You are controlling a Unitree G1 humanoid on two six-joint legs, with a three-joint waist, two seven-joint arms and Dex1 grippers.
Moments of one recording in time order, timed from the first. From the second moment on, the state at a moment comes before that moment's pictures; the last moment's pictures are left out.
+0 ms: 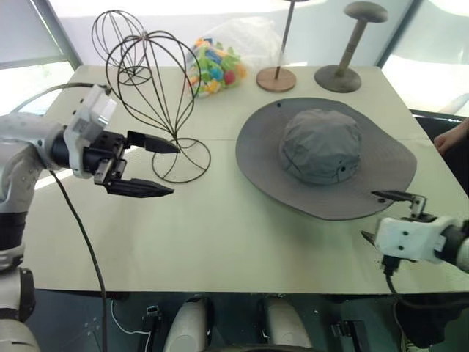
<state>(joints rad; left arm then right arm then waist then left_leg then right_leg) -0.70 0.99 0.05 -0.05 -0.68 0.63 -1.54 0.32 -0.92 -0.40 -0.61 -0.28 0.08 0.87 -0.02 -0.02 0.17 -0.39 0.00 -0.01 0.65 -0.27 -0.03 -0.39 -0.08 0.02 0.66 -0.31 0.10</state>
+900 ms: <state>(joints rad) -0.71 0.96 0.03 -0.04 -0.65 0.63 -1.48 0.04 -0.79 -0.10 -0.34 -0.41 0.14 0.65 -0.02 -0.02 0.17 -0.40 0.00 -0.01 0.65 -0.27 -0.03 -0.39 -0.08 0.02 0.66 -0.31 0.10</state>
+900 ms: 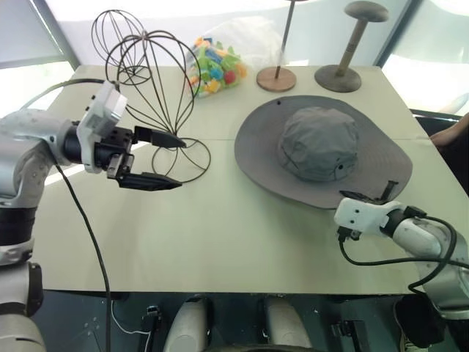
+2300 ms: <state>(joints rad) 0.11 0.95 1.25 -0.41 -1.27 1.00 -0.78 -1.70 -0.27 0.03 0.95 0.03 0.02 0.68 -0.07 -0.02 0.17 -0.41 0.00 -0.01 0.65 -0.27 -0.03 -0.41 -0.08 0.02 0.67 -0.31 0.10</state>
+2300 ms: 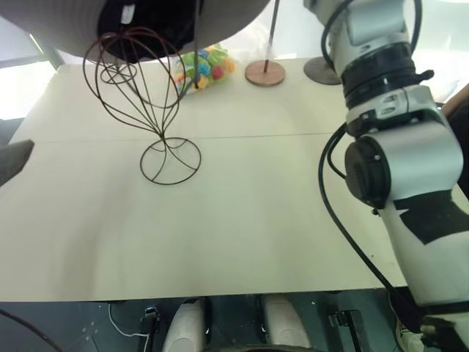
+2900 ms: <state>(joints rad) 0.14 1.03 1.30 -0.34 -1.32 0.99 -0.75 -1.02 -0.36 0.30 0.34 -0.59 -0.62 0.20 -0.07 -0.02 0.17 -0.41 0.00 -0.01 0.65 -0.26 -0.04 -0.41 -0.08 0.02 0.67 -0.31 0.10</state>
